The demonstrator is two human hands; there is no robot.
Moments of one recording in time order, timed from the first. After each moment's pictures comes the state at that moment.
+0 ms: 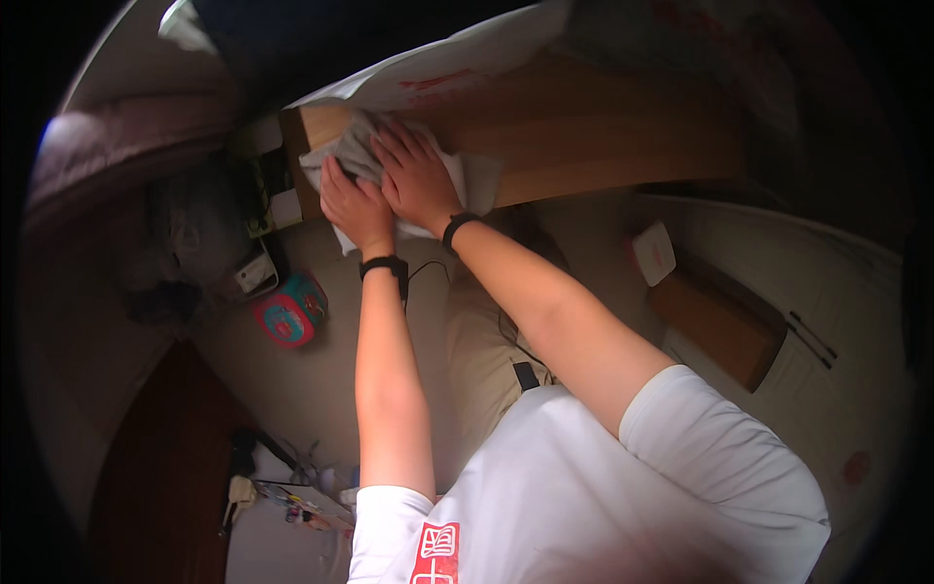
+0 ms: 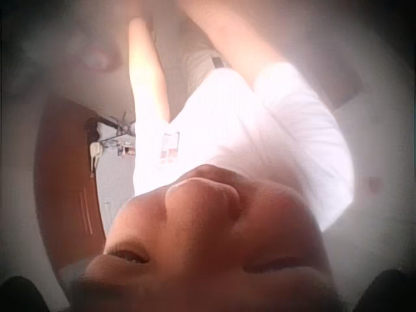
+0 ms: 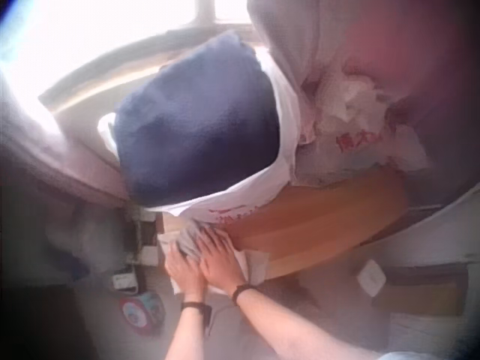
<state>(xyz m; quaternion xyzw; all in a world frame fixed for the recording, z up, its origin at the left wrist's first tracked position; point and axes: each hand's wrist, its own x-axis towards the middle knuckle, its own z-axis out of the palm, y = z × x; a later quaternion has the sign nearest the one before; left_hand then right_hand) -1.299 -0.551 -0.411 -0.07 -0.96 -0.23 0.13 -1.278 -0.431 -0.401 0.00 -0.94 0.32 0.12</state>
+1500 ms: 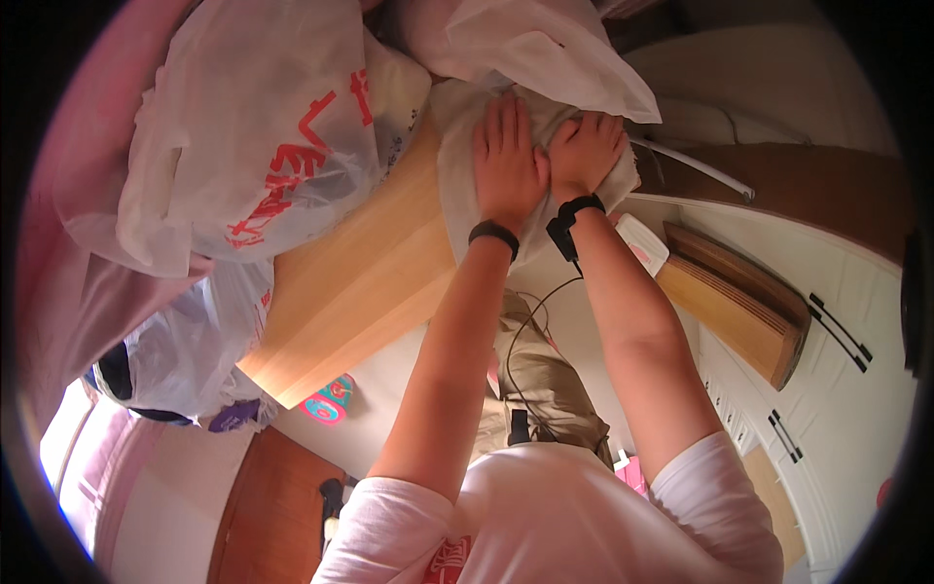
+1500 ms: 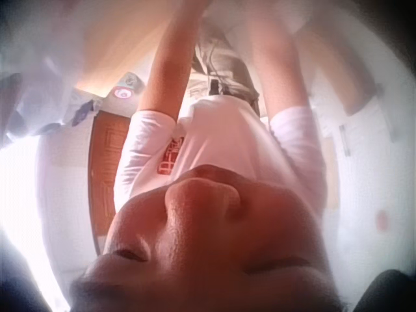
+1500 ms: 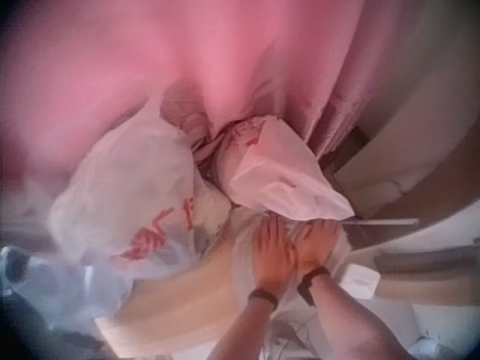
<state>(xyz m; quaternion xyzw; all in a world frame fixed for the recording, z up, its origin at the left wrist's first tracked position) -1.166 0.031 -0.416 -0.49 -0.84 -0.23 -0.07 -1.089 0.127 -0.451 -0.56 -0.81 -0.02 0.20</state>
